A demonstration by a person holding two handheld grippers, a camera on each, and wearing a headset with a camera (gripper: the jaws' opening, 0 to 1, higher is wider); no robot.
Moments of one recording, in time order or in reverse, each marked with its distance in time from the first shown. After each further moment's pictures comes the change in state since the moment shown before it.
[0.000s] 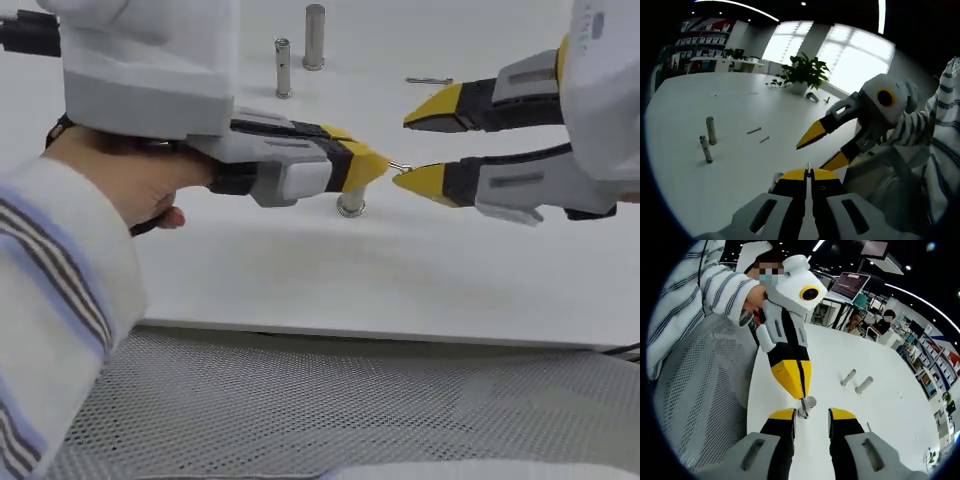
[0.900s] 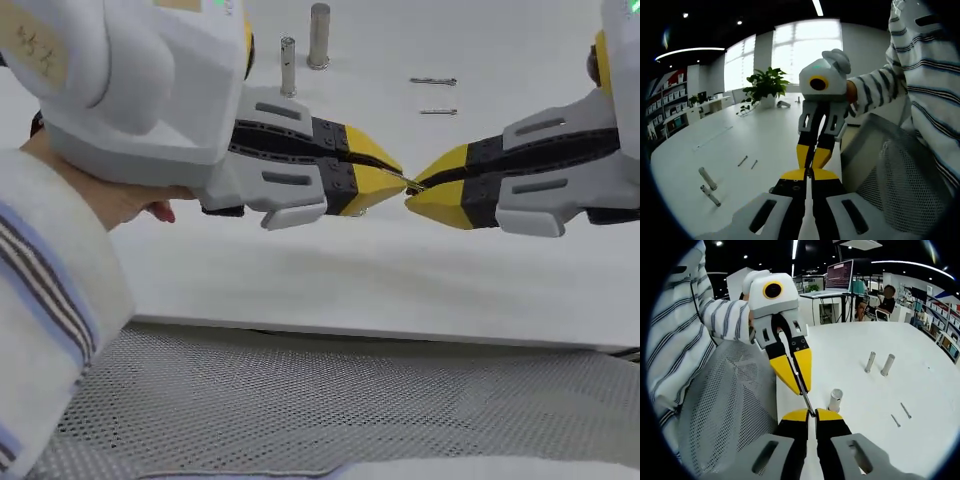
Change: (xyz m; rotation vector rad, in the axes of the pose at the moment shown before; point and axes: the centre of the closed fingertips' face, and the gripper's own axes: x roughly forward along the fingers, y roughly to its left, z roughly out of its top) left arm -0.005 -0.032 -0.001 0.423 -0.018 -0.143; right arm -0.003 0.038 -0.002 0.245 -0.048 0.209
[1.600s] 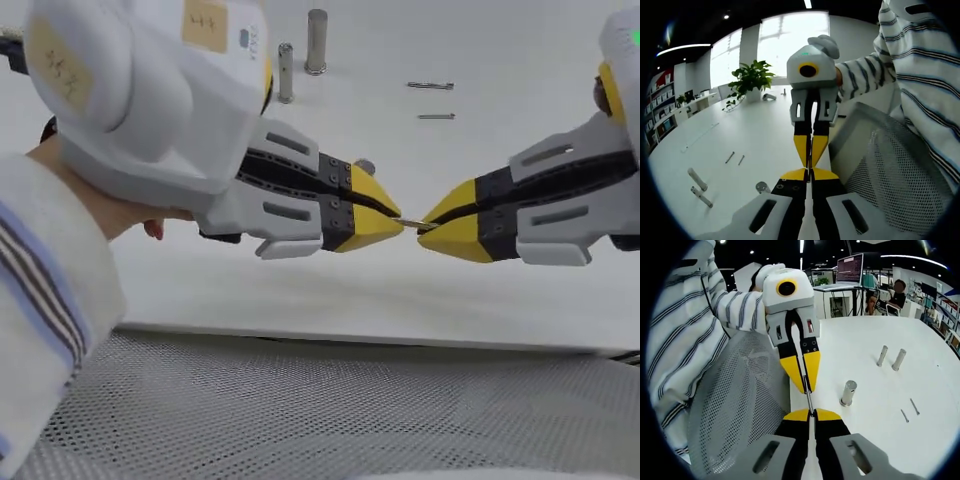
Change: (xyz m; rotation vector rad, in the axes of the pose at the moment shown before) left arm 0.003 -0.017 -0.014 0.040 0.073 -0.115; right arm -0.009 0.018 -0.010 -0.008 0.057 0.098
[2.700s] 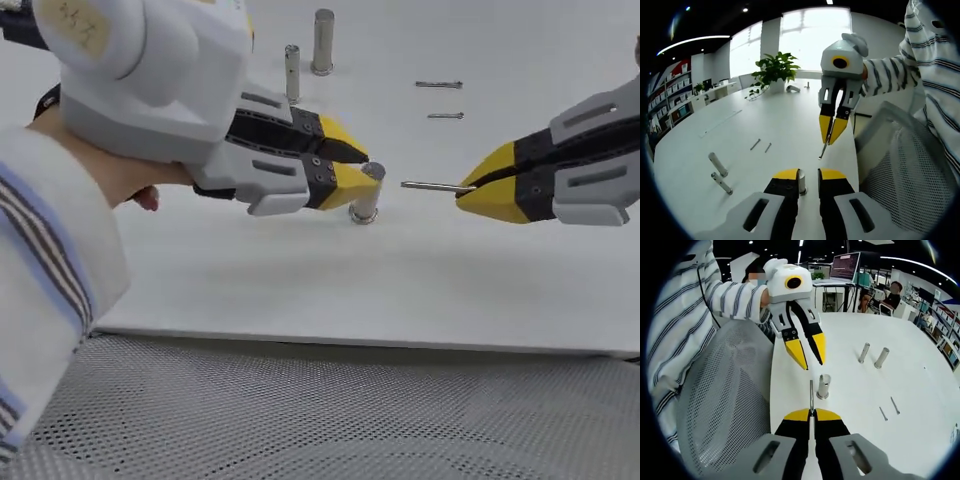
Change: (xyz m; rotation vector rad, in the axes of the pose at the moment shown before) left arm -0.015 0.056 -0.016 -0.086 0.053 0.173; right arm -0.011 -0.045 -0.011 -0.044 0.065 -0.110
